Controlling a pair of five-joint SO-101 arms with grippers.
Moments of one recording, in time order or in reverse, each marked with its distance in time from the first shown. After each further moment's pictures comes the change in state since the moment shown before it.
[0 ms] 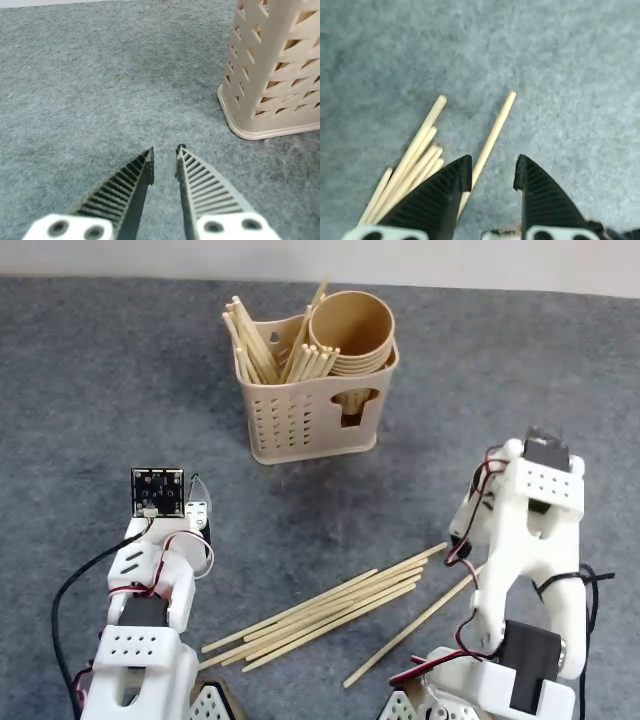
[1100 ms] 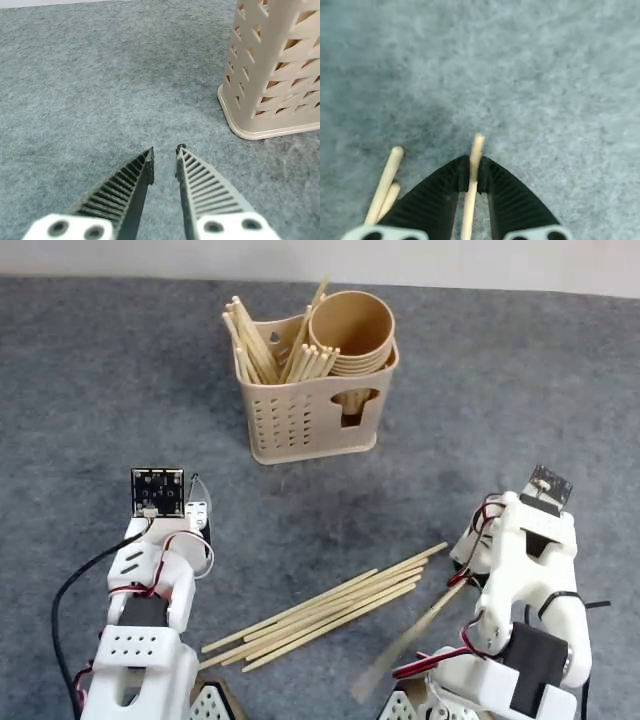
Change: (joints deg) left arm 0.0 0.0 0.2 0.0 0.0; right arm 5.5 -0.4 19.4 -24.4 -0.2
